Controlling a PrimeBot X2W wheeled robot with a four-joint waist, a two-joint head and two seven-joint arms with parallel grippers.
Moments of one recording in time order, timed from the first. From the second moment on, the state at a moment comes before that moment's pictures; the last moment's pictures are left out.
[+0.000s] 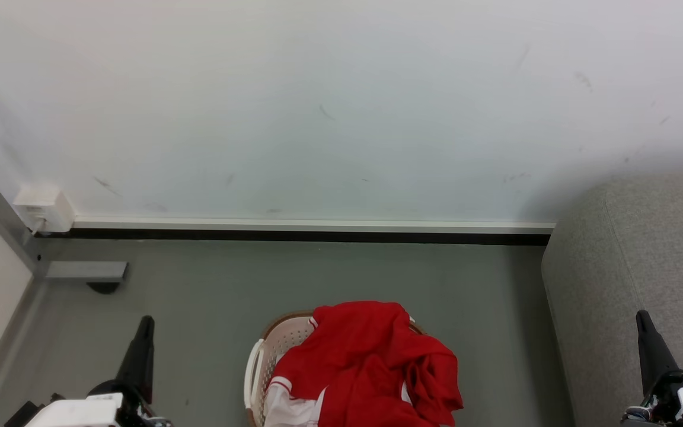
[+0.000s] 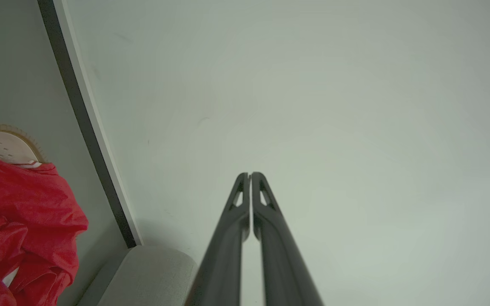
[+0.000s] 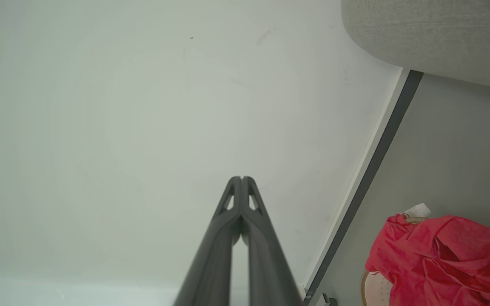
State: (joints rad) left arm -0.11 0.05 0.11 0.25 -1.61 -0.13 0.11; right arm -0.11 -0.05 -0.11 0.25 1.61 0.13 0.11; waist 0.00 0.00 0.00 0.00
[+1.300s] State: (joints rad) left arm -0.07 0.04 0.09 0.23 -1.50 -0.12 0.04; right arm -0.09 -0.06 -0.03 0.24 1.54 0.13 0.04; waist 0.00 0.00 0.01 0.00
